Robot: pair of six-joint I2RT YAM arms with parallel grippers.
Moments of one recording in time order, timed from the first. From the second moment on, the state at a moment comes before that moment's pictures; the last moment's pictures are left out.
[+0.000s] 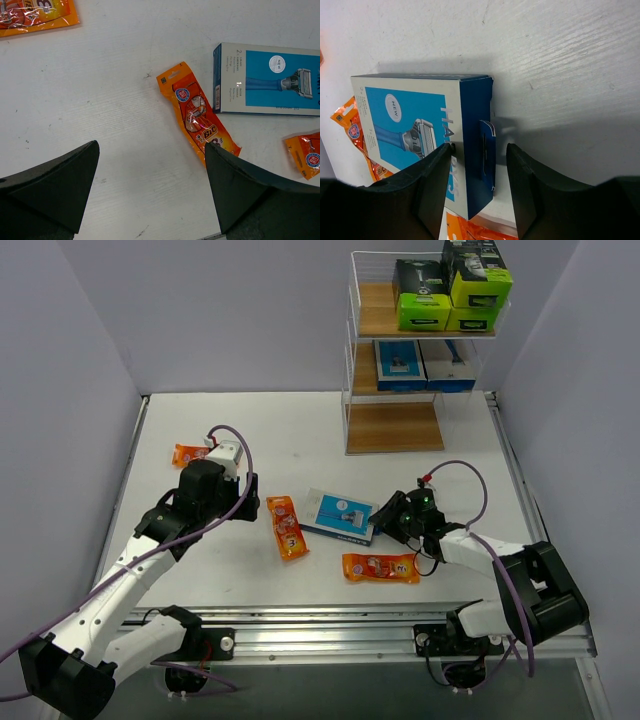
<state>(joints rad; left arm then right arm) -0.48 0.99 0.91 -0.54 -0.12 -0.22 0.36 1.34 0.40 0.20 -0.10 0.93</state>
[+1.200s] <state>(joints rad) -0.48 0.99 0.91 -0.54 -0.12 -0.22 0.36 1.22 0.41 0.14 -0.13 0.95</state>
